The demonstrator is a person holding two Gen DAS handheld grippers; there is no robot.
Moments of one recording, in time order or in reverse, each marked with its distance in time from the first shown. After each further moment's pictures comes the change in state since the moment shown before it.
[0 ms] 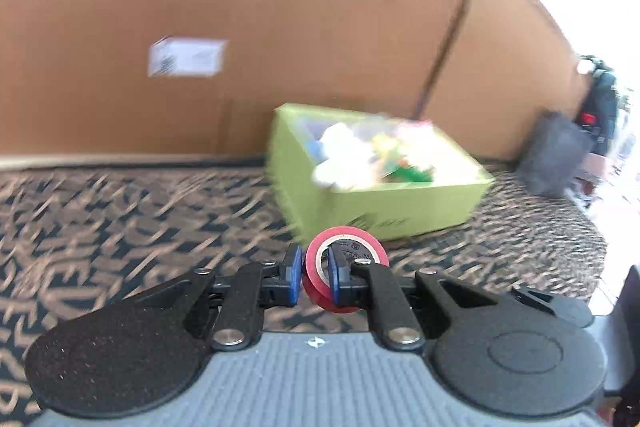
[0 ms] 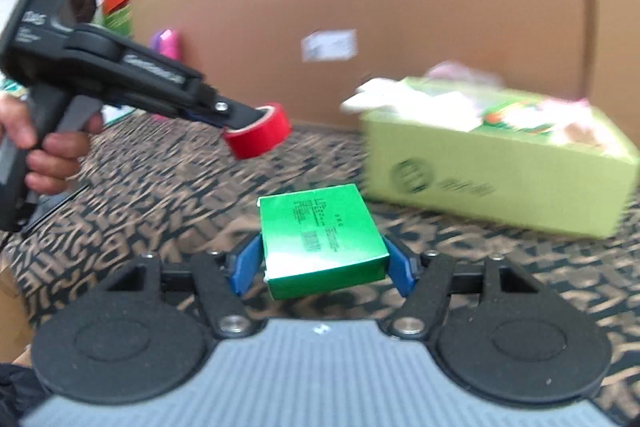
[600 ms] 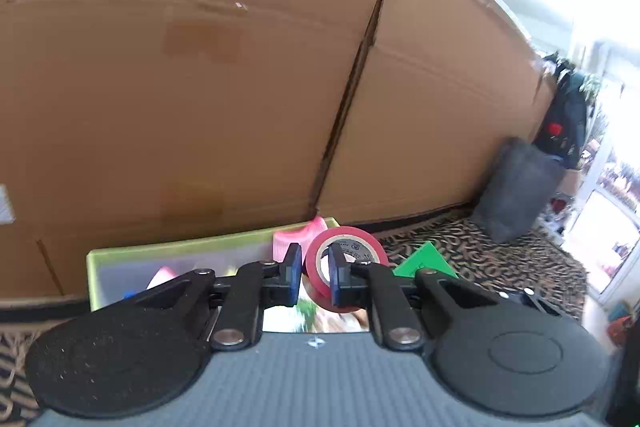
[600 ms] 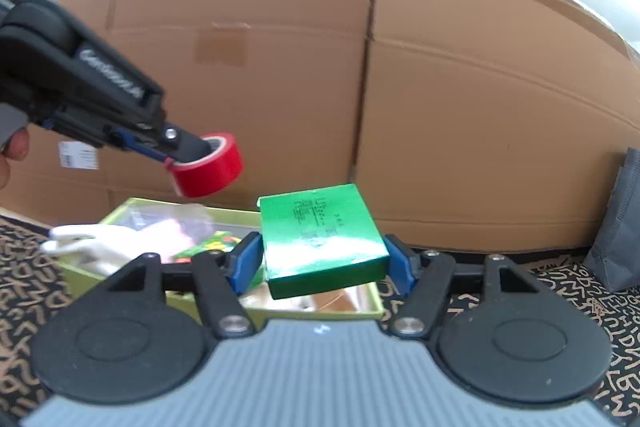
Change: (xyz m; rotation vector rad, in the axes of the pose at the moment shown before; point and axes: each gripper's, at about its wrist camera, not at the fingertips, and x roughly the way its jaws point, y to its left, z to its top) left arm 0.138 -0.137 0.113 0.096 -0.042 -0.095; right arm 0.005 -0.141 0.070 0.061 -0.198 -0.521
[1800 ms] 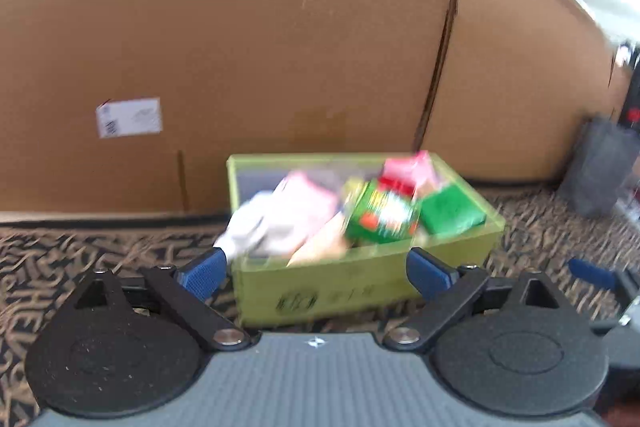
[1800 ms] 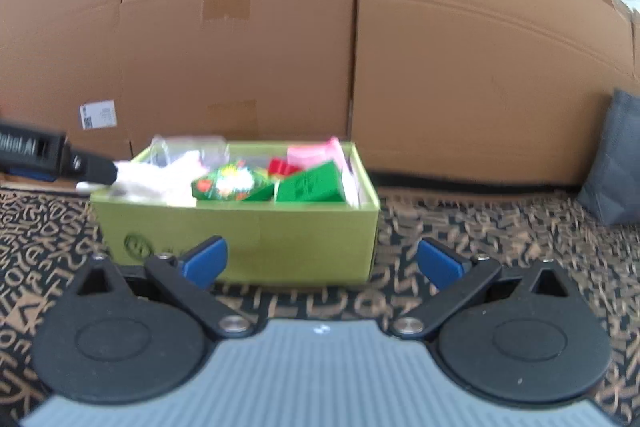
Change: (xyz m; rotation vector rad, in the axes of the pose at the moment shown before) left arm -0.084 0.006 -0.100 -0.020 -0.010 0.335; right arm -0.053 0.004 -0.039 0.064 0.136 0.025
